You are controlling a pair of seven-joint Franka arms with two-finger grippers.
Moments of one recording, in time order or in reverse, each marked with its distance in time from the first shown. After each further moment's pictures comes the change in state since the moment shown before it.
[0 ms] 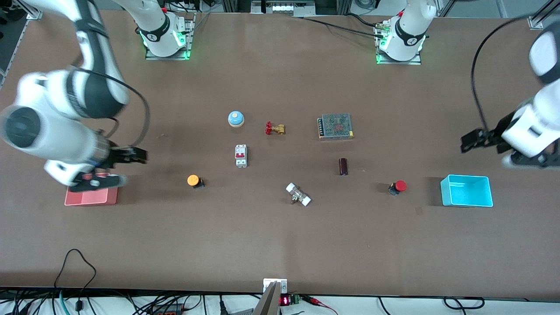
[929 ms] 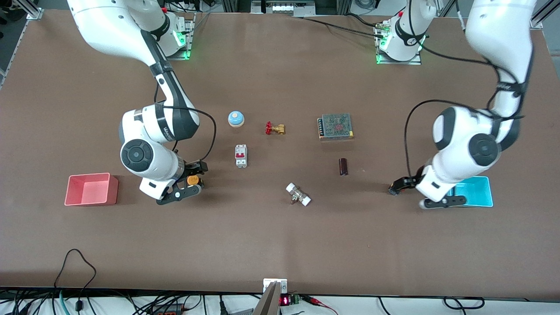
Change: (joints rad) left arm -0.043 0.305 -0.092 -0.156 -0.017 0.505 -0.238; right arm 0.140 0.209 -0.001 0.017 0.047 0.219 0.000
